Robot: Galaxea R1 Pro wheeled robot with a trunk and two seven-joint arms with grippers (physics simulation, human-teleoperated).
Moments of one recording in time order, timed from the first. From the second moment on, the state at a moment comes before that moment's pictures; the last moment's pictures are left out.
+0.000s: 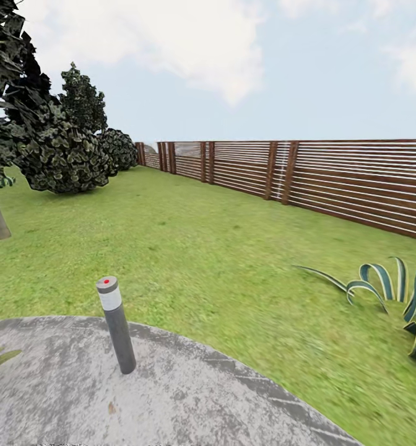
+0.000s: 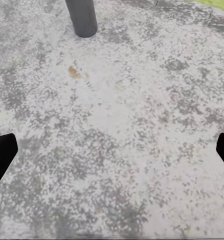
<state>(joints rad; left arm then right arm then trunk) -0.06 0.07 0.07 -0.42 0.04 -0.37 0.01 -0.02 -0.05 -0.01 -0.55 0.00 -0.40 -0.01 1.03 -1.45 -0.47</state>
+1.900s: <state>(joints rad) -0.05 0.07 0.21 -0.41 0.05 -0.37 0.00 -0.02 -0.04 -0.07 -0.55 0.00 -0.40 -0.01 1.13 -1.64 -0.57</state>
